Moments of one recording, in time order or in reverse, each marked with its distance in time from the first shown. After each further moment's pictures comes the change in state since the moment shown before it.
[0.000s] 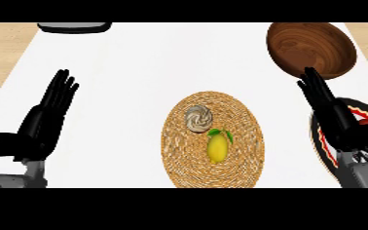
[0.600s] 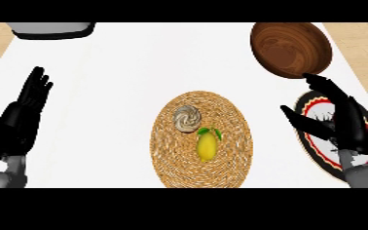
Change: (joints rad) left arm -0.012 0.076 0.056 0.046 -0.093 0.097 0.076; right arm -0.002 -0.070 0.083 -0.123 0.464 -0.456 0.304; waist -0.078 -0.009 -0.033
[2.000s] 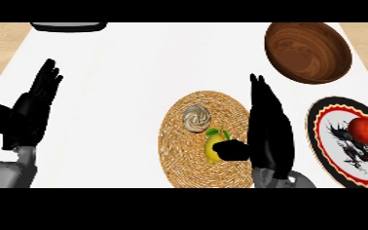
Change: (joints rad) left arm -0.066 -0.019 -0.036 -0.010 -0.050 0.021 0.081; right arm -0.151 0.424 0.296 -0.325 0.882 0.414 1.028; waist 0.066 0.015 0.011
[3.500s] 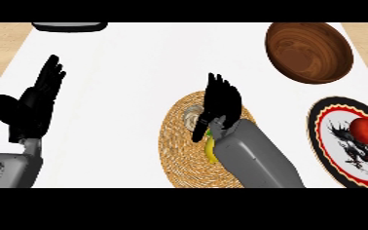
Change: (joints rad) left arm -0.048 -0.044 0.033 0.059 -0.038 -0.027 0.006; right arm -0.333 0.112 -0.030 0.528 -0.295 0.224 0.037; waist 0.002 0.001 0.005
